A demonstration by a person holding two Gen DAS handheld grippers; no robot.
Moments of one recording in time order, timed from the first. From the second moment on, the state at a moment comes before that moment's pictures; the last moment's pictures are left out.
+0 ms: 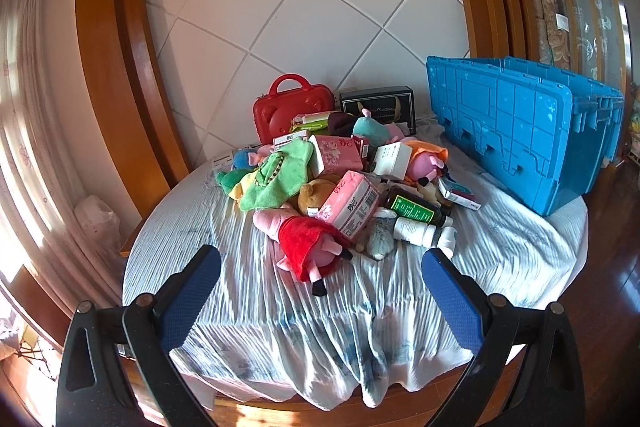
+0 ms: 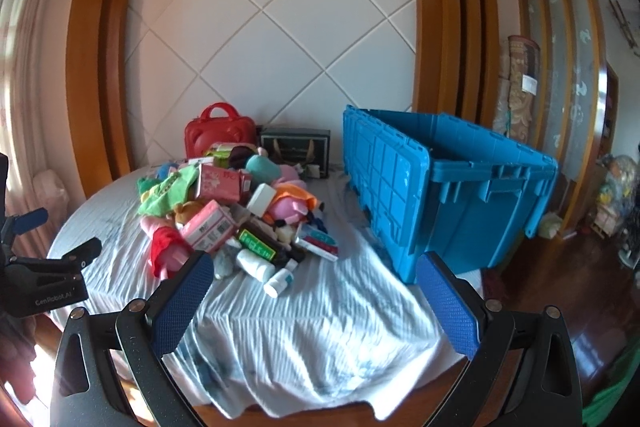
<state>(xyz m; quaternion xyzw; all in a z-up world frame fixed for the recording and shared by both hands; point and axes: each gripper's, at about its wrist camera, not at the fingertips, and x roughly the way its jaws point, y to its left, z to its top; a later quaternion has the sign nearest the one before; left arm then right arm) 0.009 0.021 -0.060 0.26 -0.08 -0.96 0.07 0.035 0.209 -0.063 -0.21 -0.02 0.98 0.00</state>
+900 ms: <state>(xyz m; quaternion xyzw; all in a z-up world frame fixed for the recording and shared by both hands) -0.153 -0.130 -0.138 0.32 -0.09 -0.94 0.04 -0.159 0.074 -0.118 -0.31 0.03 0.95 -0.07</state>
